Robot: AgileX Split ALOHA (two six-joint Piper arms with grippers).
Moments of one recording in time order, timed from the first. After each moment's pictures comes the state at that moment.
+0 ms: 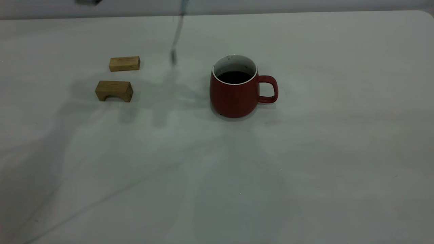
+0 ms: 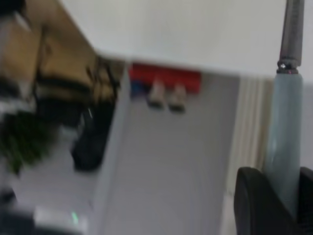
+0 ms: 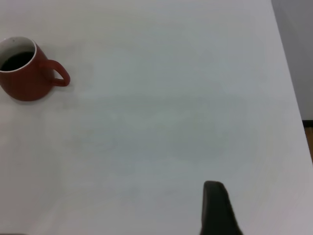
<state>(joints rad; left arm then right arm) -0.18 2.25 -1.70 -1.11 1.17 -1.37 -0.02 0.02 -0.47 0.03 1.14 -0.05</state>
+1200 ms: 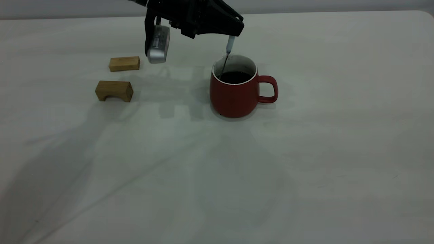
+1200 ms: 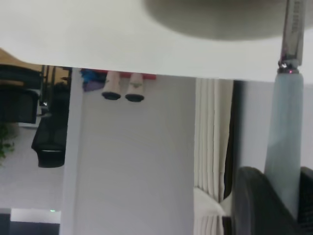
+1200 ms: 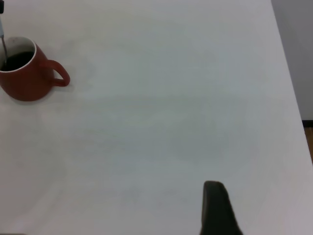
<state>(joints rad) -0.26 2.49 -1.70 -1.37 0.91 -1.00 -0.02 0.02 -0.47 0.03 1.14 -0.05</state>
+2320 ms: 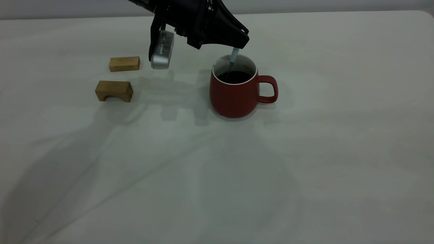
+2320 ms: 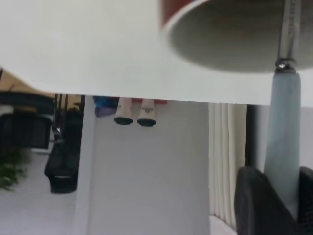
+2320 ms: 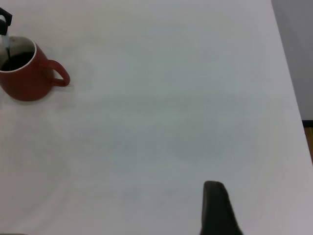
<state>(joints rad) -0.30 2.49 -1.70 -1.29 0.86 -1.02 -0.02 0.02 -0.47 0.03 1.14 -0.05</state>
